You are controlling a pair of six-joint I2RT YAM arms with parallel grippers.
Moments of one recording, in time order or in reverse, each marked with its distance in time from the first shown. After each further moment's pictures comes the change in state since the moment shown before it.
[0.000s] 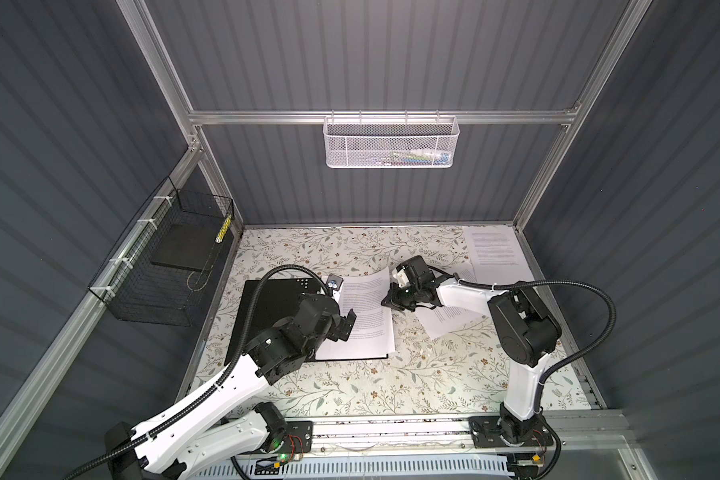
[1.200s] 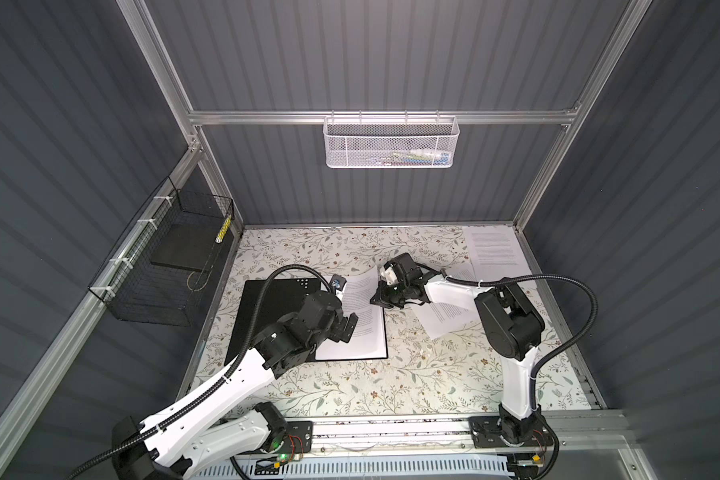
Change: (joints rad) left arm 0.045 0.047 0.006 -0.016 0.085 -0.007; right arm 0.049 0.095 0.121 -0.019 -0.024 0.000
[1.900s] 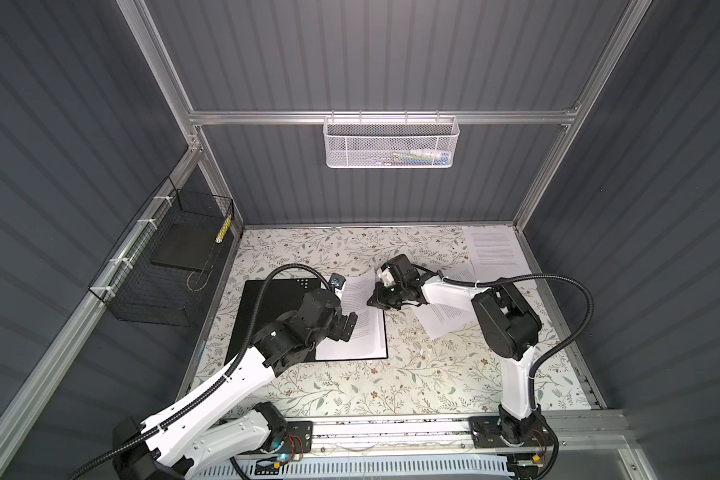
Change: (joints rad) left arm 0.014 0.008 0.005 0.000 0.029 -0.001; right arm 0.020 0.014 0.008 0.008 -0.003 0.027
